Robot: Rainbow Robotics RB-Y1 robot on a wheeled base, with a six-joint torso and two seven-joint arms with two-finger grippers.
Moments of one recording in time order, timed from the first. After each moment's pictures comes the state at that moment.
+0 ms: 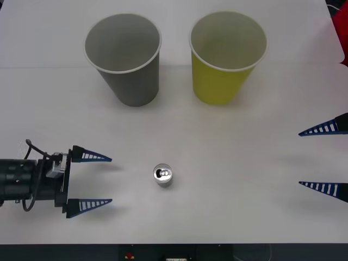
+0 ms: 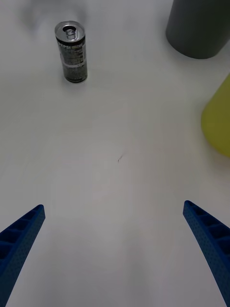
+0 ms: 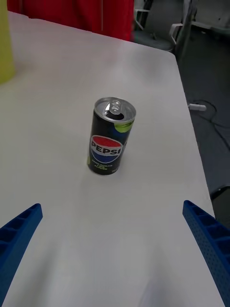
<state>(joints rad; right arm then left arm) 0.26 -1.13 -0.26 -2.01 1.31 -1.13 -0.09 -0.13 0.92 -0.36 -1.37 -0.90 -1.19 -0.33</state>
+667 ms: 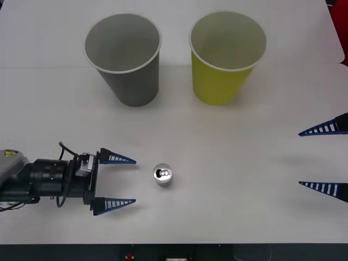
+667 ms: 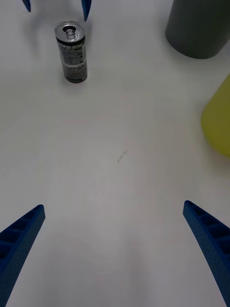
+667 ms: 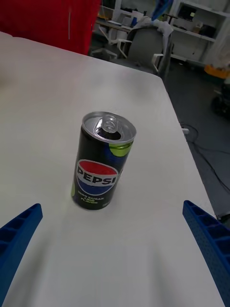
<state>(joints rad) 0.26 -1.13 -0.26 -2.01 1.31 -1.13 -0.09 -0.32 0.74 -0.51 -1.08 -0.85 -1.27 -0.45</state>
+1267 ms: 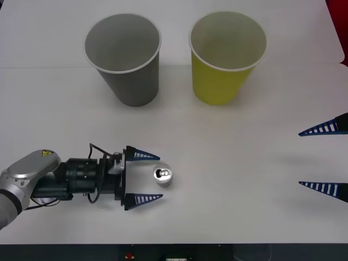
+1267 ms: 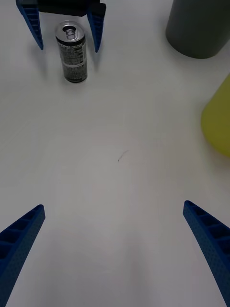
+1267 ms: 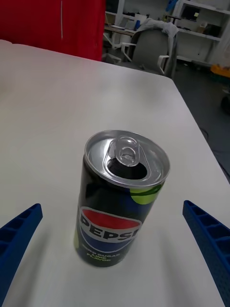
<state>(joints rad) 0.26 -1.13 -0.26 -2.01 1.31 -1.13 -0.09 -0.41 0.62 -0.64 -1.02 -0.81 -1.12 -0.53</state>
